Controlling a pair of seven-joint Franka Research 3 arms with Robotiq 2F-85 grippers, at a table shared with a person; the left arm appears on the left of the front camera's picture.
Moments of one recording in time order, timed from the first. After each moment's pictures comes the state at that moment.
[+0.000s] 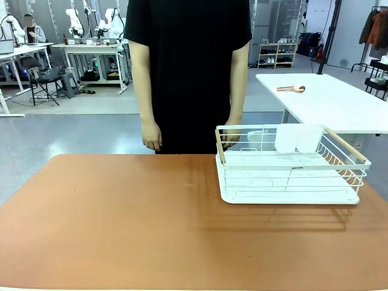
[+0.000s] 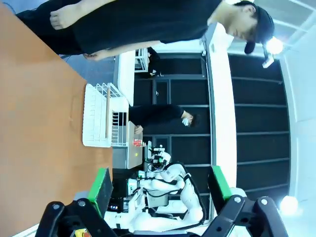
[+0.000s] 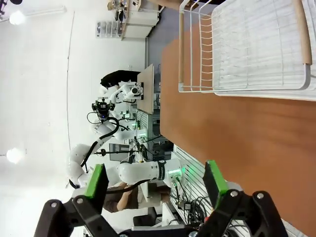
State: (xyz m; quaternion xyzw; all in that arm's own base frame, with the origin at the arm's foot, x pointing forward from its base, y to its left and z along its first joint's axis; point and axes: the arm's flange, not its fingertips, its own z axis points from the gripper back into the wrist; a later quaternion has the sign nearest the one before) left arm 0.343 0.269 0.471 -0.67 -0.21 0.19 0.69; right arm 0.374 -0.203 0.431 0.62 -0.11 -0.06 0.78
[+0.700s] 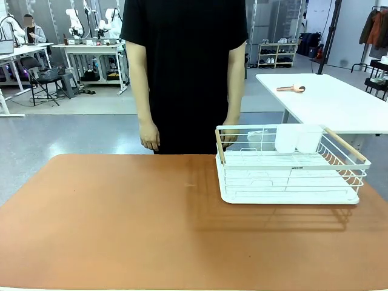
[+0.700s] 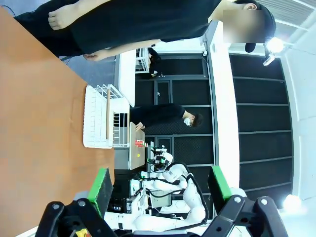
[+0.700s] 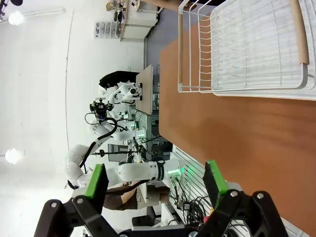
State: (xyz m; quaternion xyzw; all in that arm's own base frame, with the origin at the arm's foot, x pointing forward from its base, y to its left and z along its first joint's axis) left arm 0.339 0.265 0.486 -0.66 -0.22 0.18 0.70; right arm 0.368 -0.207 0.437 0.61 -0.11 -0.06 0.78
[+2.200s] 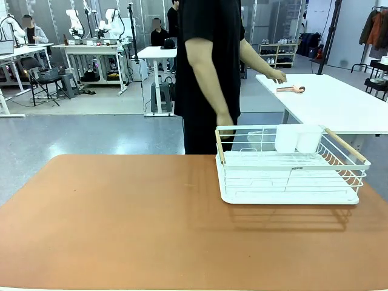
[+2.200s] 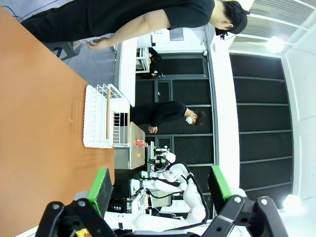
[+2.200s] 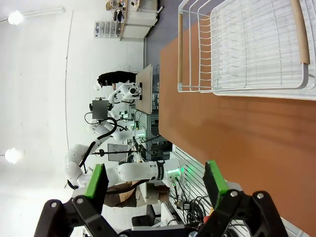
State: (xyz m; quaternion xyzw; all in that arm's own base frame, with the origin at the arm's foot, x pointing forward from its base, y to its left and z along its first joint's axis) left arm 0.339 0.264 0.486 -0.66 -0.22 0.18 0.70; right arm 0.369 -0.206 0.437 0.61 -0.11 -0.06 0.78
